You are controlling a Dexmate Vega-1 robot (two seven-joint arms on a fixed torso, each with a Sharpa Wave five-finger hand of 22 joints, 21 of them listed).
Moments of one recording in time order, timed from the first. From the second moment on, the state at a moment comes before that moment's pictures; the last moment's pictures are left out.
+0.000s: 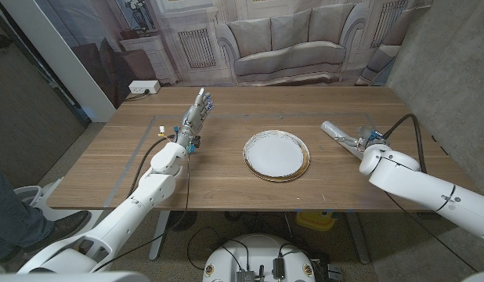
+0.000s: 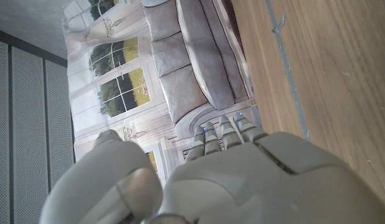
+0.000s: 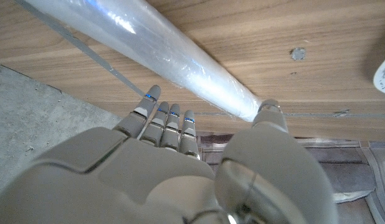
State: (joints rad) left arm 0.85 0.46 0.38 -1.31 -0.64 -0.39 -0.06; left_hand 0.52 0.03 -0.08 0.08 0.33 0.06 0.03 0.20 0.19 0.06 -0.04 0.21 0.19 0.00 0.00 0.19 0.18 -0.01 -0.03 0.20 0.17; right arm -0.88 -1.01 -0.62 -2.13 0.06 -1.17 -0.37; right_hand 0.59 -0.06 0.07 -0.10 0.30 0.28 0.03 0.20 0.19 0.31 0.04 0.23 0.19 0.27 0.00 0.20 0.18 0.28 -0.01 0.40 0.17
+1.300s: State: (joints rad) left arm 0.84 0.45 0.38 -1.28 -0.65 -0.39 -0.07; left_hand 0.52 0.04 -0.09 0.08 0.33 0.07 0.04 0.20 0.19 0.06 -0.04 0.21 0.19 0.00 0.00 0.19 0.18 -0.02 -0.03 0.20 0.17; right arm -0.80 -0.99 -0.69 -2.07 0.08 -1.21 -0.33; right_hand 0.62 -0.05 0.07 -0.11 0.33 0.31 0.03 0.20 0.19 0.33 0.03 0.23 0.19 0.29 -0.01 0.20 0.18 0.32 -0.02 0.39 0.17
